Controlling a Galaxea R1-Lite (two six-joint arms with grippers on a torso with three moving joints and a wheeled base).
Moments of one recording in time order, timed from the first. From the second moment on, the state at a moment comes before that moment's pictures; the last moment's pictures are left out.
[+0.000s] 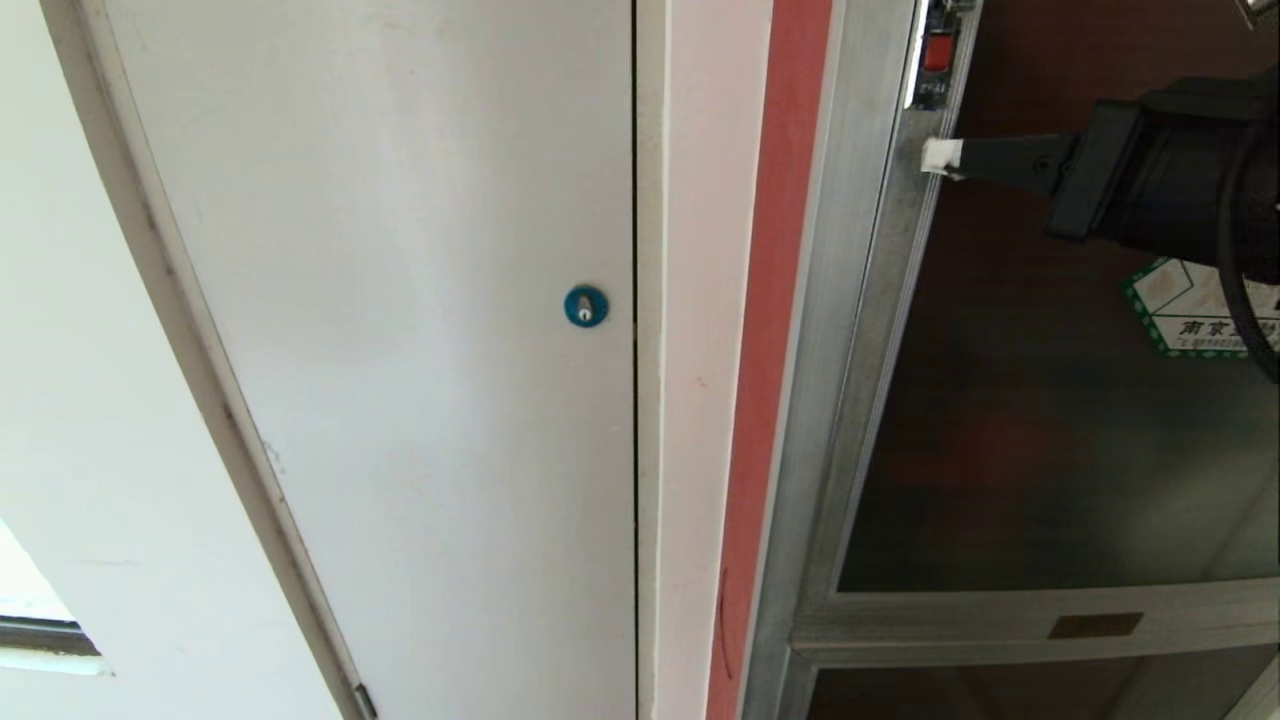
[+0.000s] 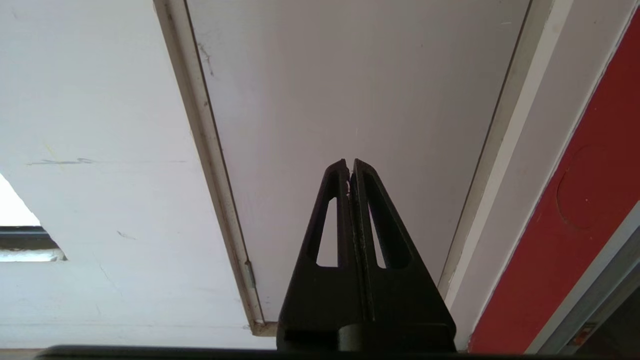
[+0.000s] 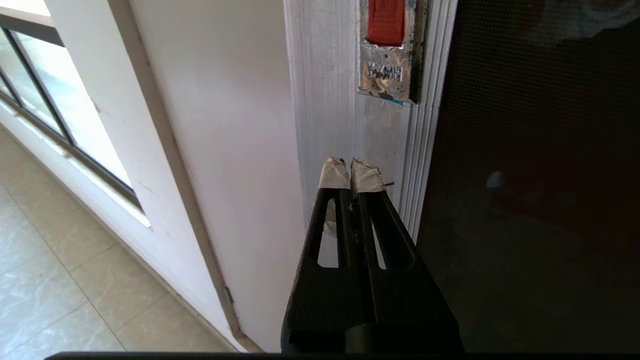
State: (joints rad) left arm -0.01 0.00 0.00 -0.01 -0.01 0.00; right arm 0.37 1.41 -1.25 -0.23 0.26 0.11
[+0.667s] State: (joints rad) left arm -0.01 0.00 0.00 -0.01 -0.01 0.00; right arm 0.35 1.49 -1.30 -0.24 0.17 0.11
